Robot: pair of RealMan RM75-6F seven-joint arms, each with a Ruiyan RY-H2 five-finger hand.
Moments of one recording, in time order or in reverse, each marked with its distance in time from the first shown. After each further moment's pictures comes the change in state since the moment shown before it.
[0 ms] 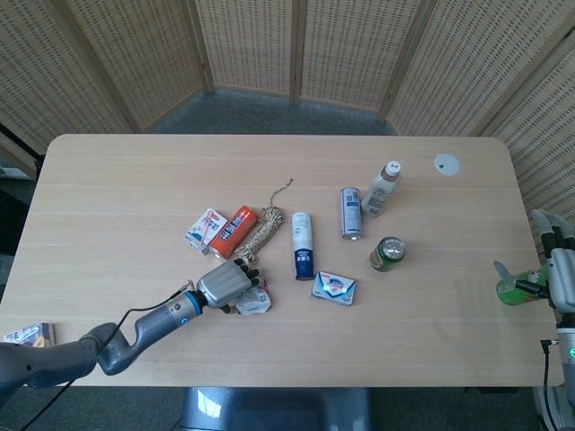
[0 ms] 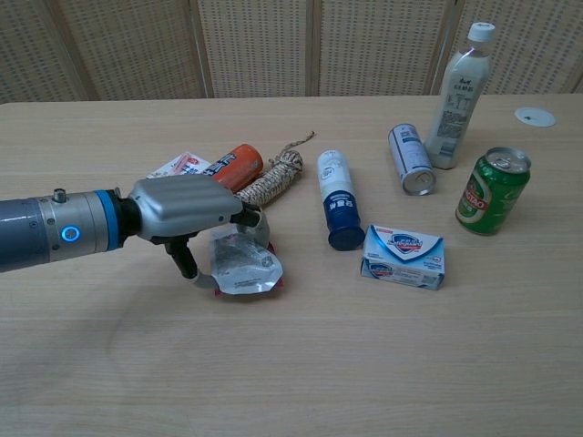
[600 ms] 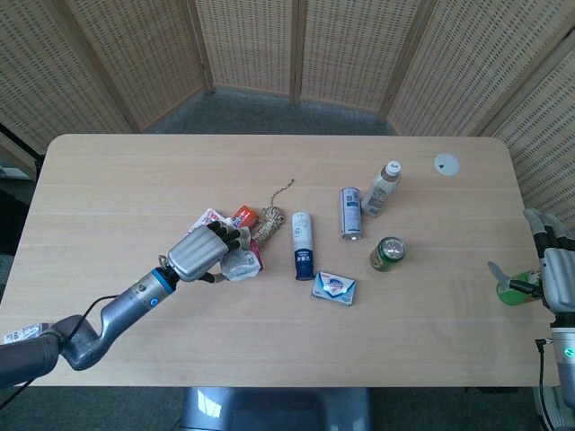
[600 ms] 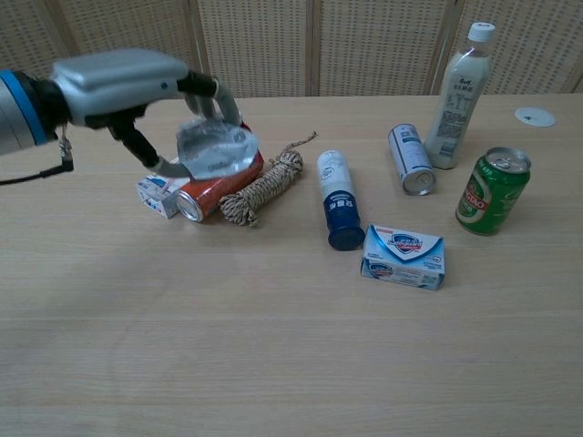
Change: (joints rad) left arm 0.043 0.252 -0.096 -0.222 -0.018 0.197 -0.016; right arm 0.006 -0.013 -0.005 -0.004 -0.015 -0.001 -0.003
